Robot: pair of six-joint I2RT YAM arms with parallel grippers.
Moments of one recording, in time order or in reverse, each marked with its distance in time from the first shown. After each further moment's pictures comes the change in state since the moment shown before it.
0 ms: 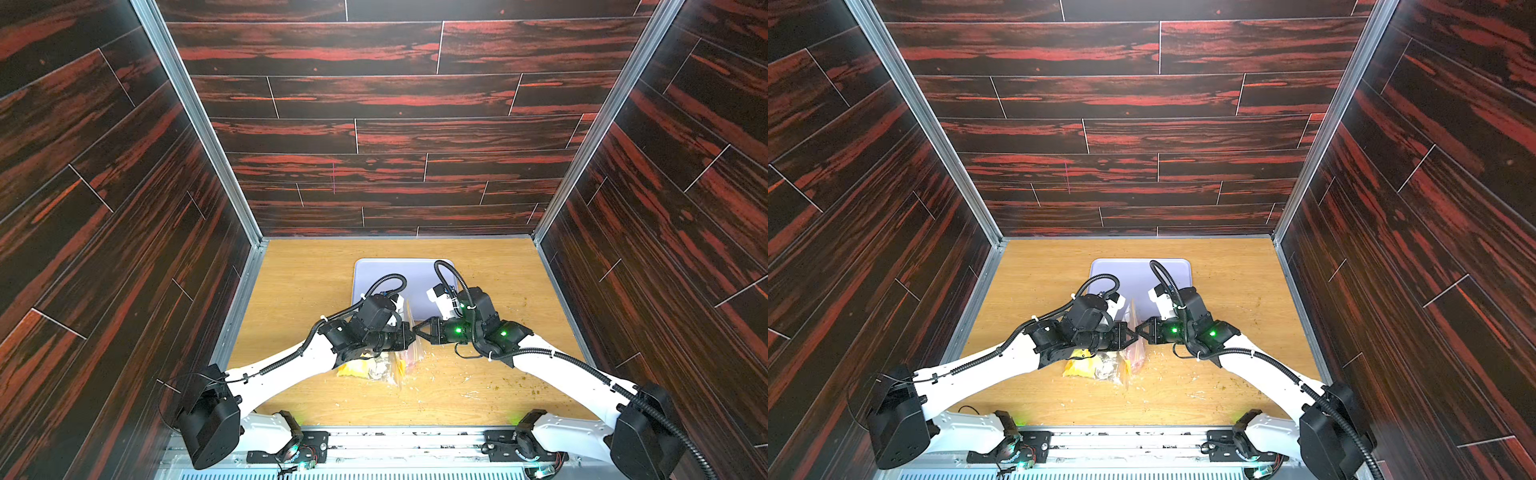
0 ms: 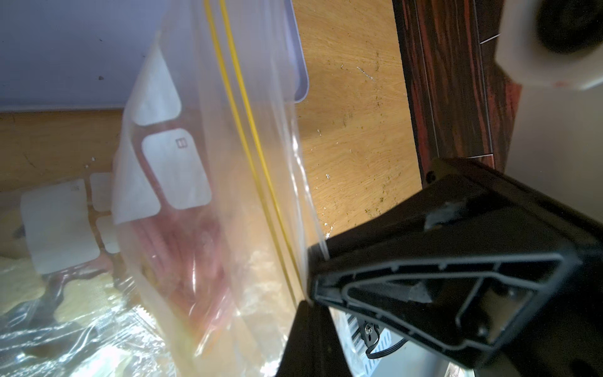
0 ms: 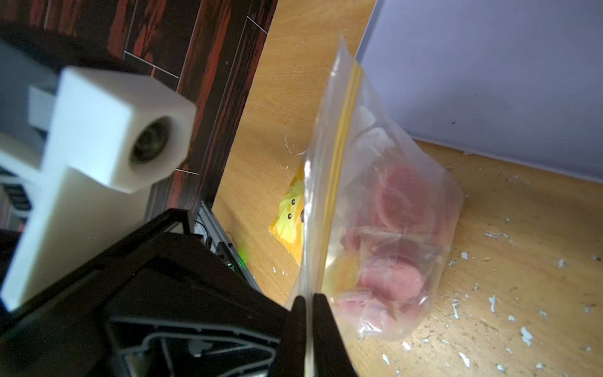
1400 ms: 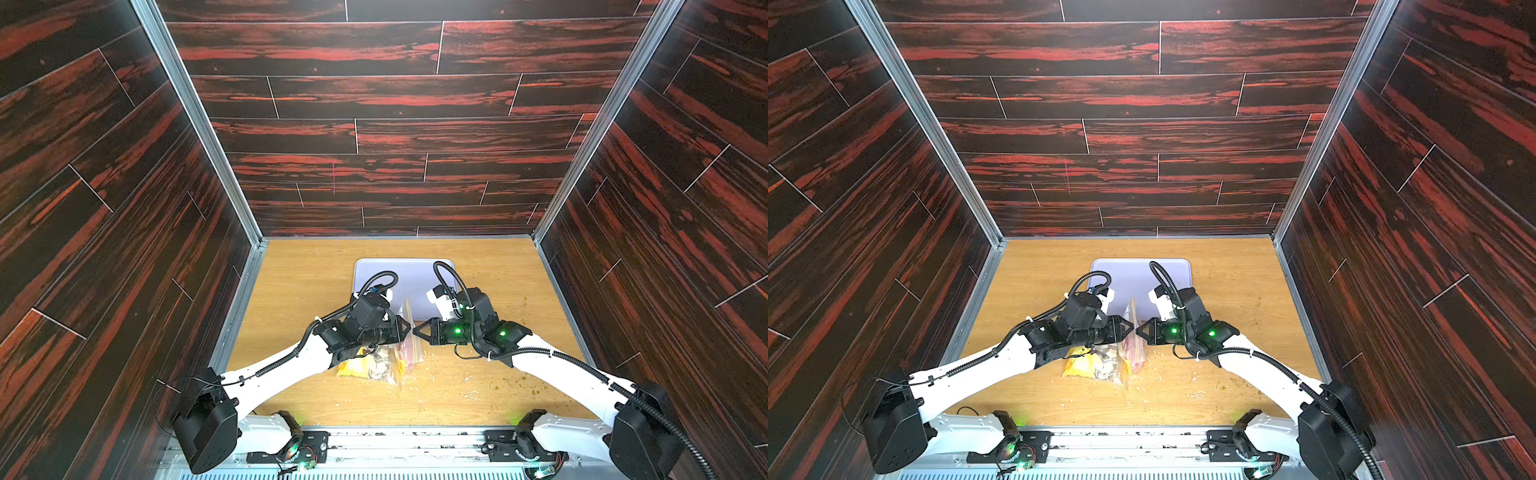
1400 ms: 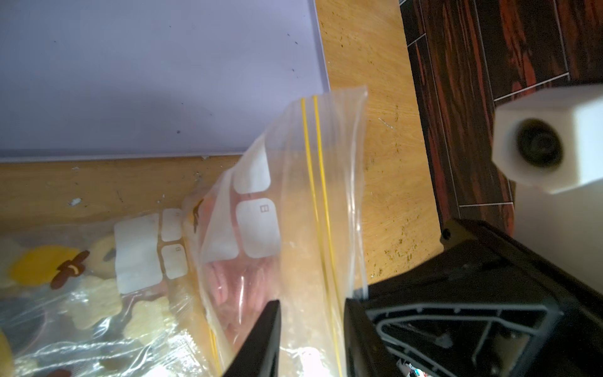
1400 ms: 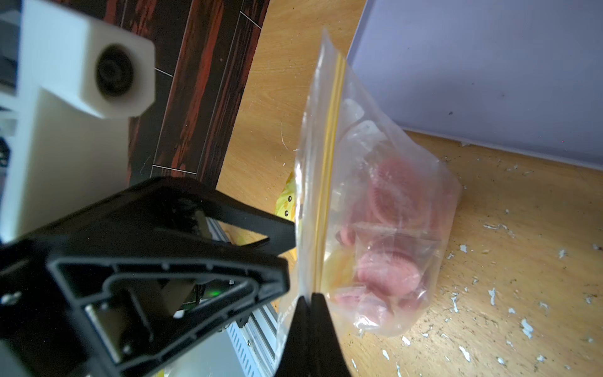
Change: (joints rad) left arm 0.049 -0.026 -0.031 0.042 -0.128 -0.010; right arm 0.000 0.003 -0.003 -0.008 0.005 0.016
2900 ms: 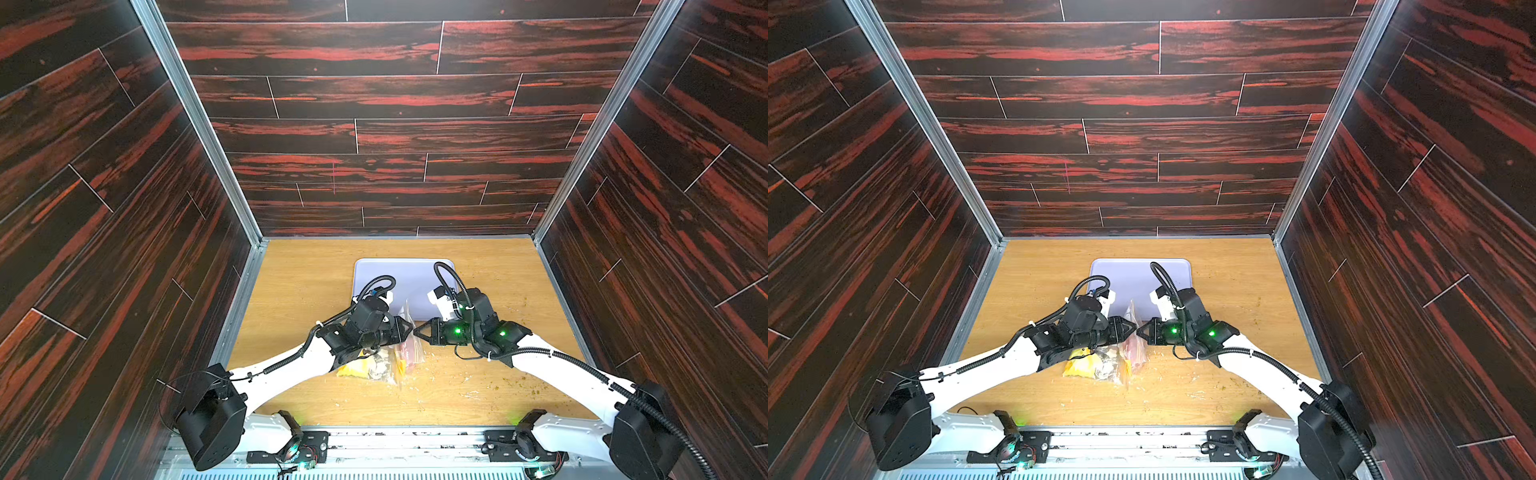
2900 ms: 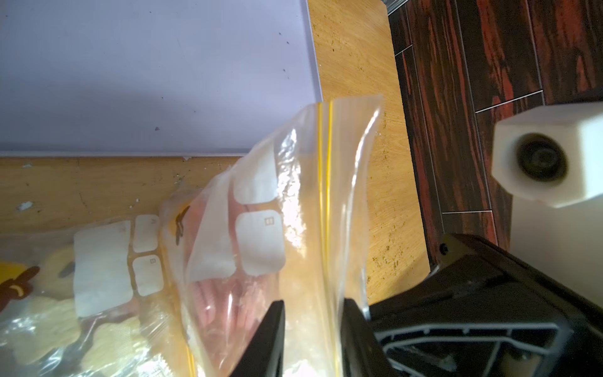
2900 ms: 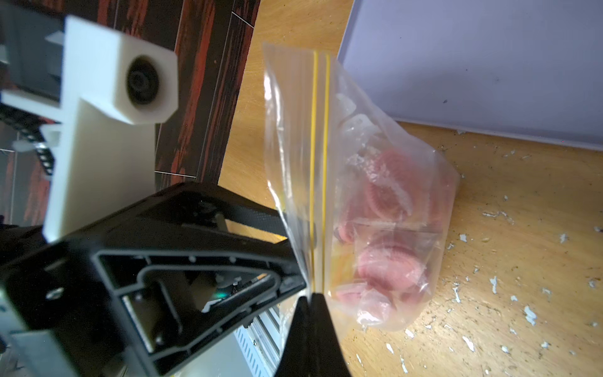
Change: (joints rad) left arm 0.004 0.023 -0.072 0.151 0.034 -0.051; right arm 0.000 0.000 0.000 -0.014 0.005 0.037
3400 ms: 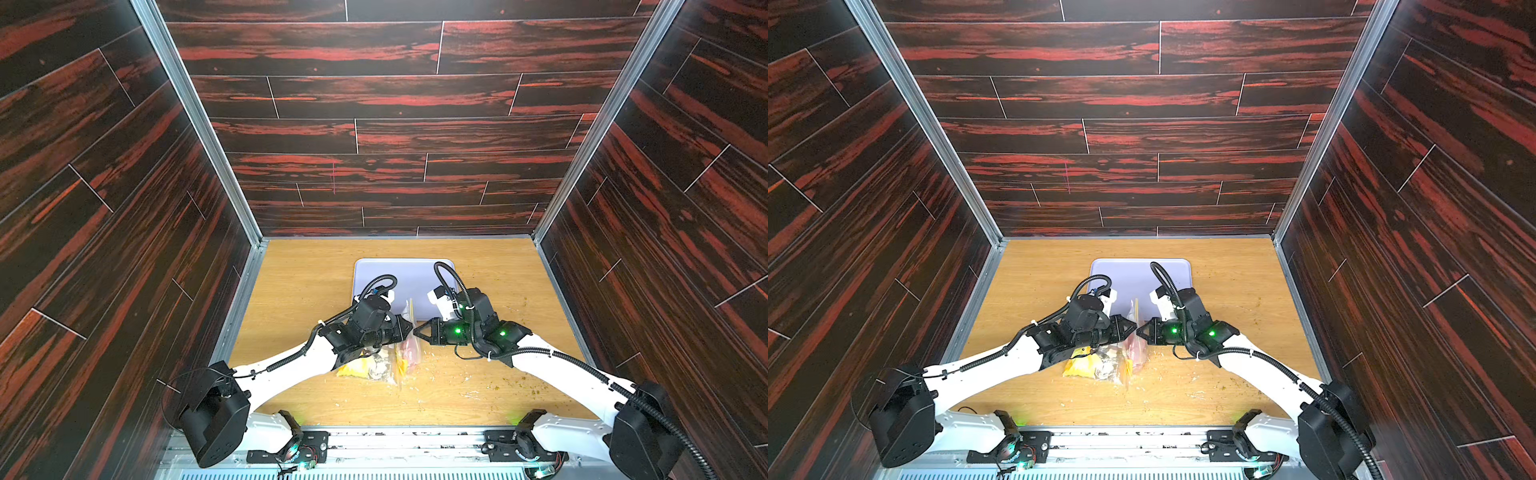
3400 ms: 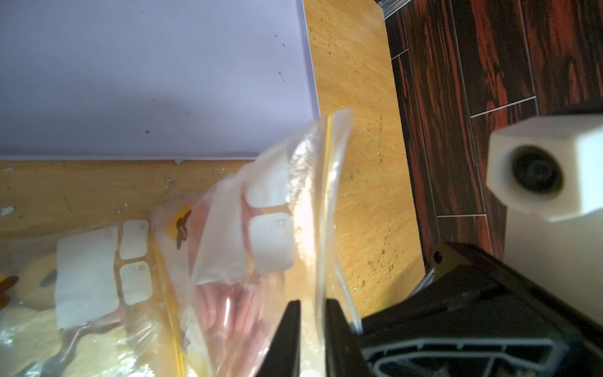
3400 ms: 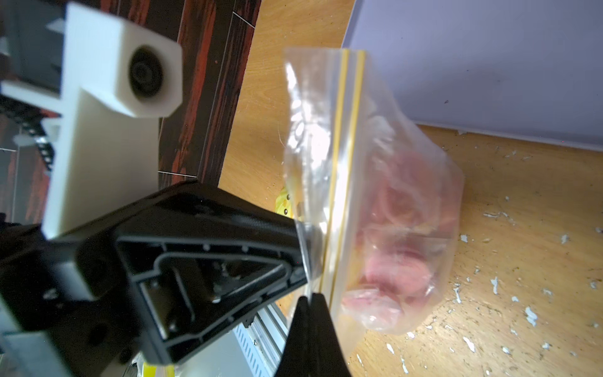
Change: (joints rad) left arm 0.000 0.023 0.016 0.018 -0.002 -0.019; right arm 0.000 0.000 0.000 0.003 -0.006 0.000
